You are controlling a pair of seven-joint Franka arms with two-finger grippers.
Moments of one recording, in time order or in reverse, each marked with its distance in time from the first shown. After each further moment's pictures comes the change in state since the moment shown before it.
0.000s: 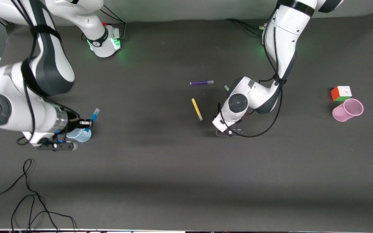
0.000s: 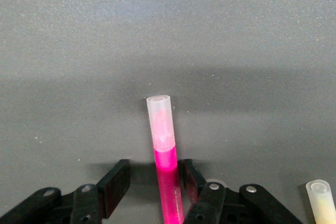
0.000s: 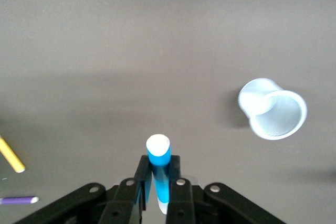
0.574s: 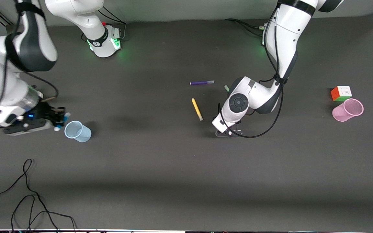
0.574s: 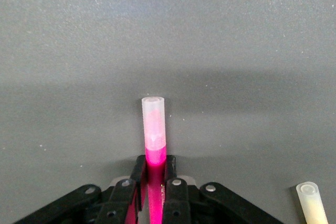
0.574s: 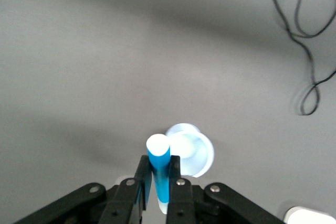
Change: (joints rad) left arm 0.003 -0.004 0.003 0.015 0.001 0.001 0.010; right arm -0.001 -0.271 -0.178 -0.410 -0.080 0.407 -0.408
